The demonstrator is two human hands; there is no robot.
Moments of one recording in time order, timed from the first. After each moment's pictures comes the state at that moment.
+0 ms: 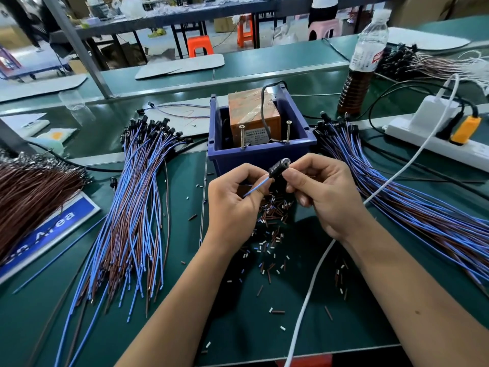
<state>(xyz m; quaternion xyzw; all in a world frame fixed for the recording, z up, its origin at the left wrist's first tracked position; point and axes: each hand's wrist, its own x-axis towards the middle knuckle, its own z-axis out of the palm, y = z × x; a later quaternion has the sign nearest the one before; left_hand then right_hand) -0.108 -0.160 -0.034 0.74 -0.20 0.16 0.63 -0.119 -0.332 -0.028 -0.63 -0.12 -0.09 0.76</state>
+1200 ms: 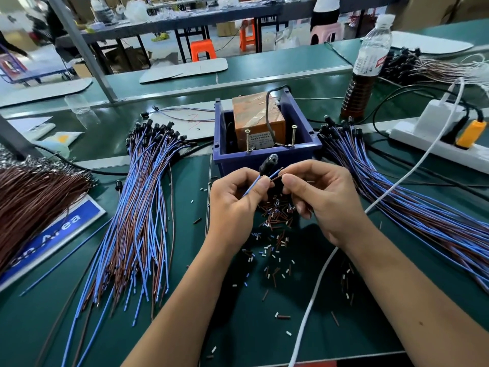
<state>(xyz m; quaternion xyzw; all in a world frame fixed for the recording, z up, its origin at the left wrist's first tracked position) -0.101 -0.152 -0.037 0.70 -0.18 0.11 0.68 -0.120 -0.325 -0.033 -0.62 -0.13 -0.11 0.77</state>
